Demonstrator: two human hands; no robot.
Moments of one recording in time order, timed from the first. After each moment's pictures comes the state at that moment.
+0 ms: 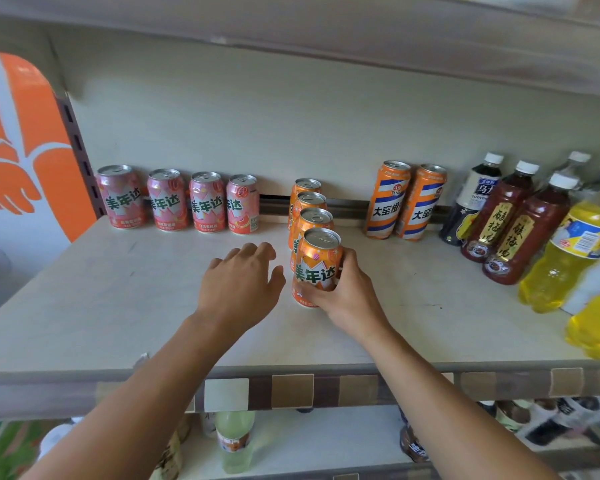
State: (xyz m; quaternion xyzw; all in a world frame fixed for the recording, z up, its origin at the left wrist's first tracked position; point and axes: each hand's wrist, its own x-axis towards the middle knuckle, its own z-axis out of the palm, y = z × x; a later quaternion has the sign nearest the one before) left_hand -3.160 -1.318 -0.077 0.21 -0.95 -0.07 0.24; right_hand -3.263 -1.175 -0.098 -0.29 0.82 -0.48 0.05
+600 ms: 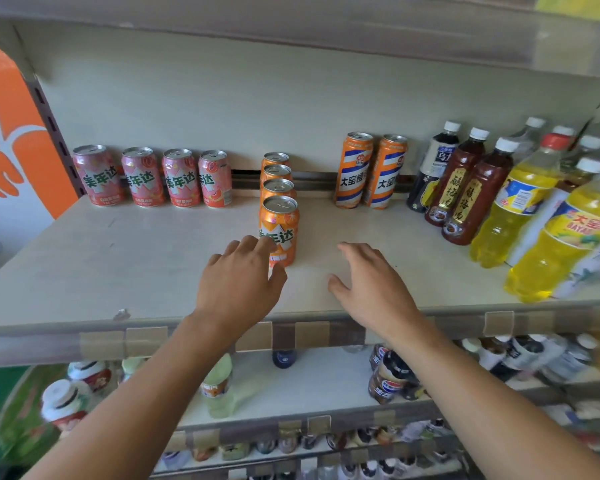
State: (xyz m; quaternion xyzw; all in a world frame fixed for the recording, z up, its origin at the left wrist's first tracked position) left_hand -3.133 -1.233 -0.076 0.18 -0.95 -0.07 0.24; right_hand -3.238 -1.060 -0.075 -0.36 0.90 -0.21 -0.09
